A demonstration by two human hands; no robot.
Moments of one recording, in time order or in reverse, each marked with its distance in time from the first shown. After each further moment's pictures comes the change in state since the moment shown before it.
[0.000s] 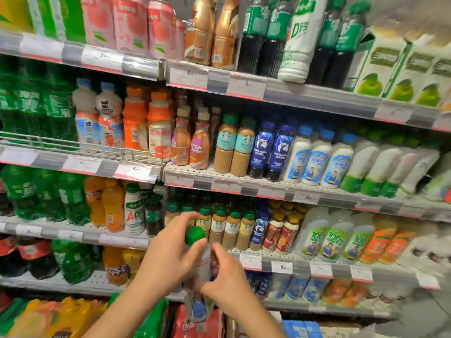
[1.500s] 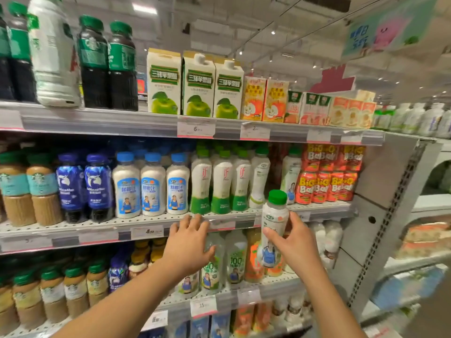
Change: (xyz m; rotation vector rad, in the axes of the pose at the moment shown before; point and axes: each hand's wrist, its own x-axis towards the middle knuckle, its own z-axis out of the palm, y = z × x) left_hand 0.178 0.267 0.340 0.571 -0.314 0.280; right_hand -0.087 0.217 -0.484 -0.142 0.781 0.136
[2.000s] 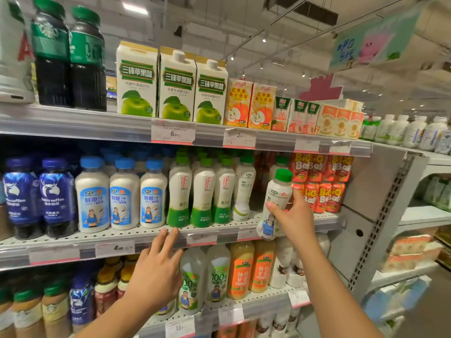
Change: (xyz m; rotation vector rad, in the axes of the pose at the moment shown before) left_hand 0.002 -0.017 0.048 0.118 0.120 0.054; right_hand 0.106 0.012 -0.026 0.031 0.176 -0.029
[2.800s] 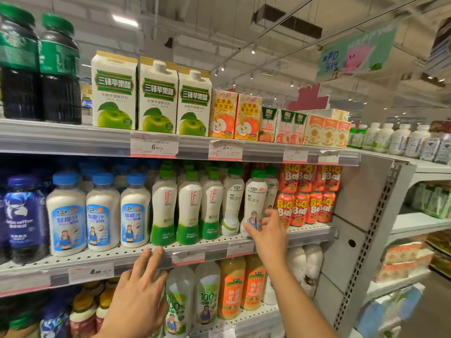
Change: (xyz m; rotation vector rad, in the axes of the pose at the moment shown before) left_hand 0.006 -0.002 0.016 -0.020 0.065 0.022; right_hand 0.017 0.039 0.058 -0.190 0.071 0.067
